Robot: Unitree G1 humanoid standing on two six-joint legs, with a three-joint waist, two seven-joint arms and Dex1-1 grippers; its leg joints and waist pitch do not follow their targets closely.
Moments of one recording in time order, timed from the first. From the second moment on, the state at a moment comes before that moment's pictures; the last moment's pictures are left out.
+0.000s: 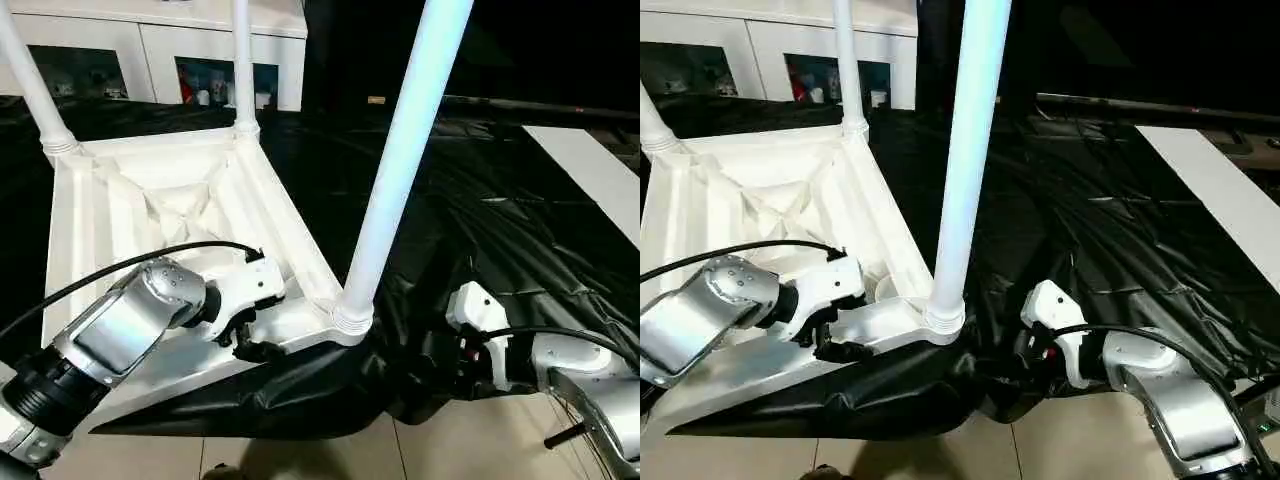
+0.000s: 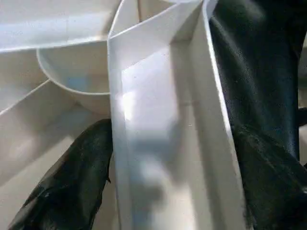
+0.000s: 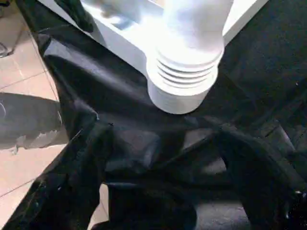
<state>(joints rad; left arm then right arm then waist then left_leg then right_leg) -0.52 0.74 -0.54 -0.08 -0.09 0.72 -1.02 -0.08 -0.60 0.14 -0.18 0.22 0.47 1.00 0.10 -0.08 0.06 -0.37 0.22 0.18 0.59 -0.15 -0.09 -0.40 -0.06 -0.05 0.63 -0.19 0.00</state>
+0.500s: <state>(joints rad) -0.59 0.81 -0.59 0.09 0.09 0.45 -1.02 -0.09 -0.60 0.17 -0.18 0.21 0.47 0.99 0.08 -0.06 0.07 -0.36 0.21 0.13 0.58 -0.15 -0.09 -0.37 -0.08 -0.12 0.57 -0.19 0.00</state>
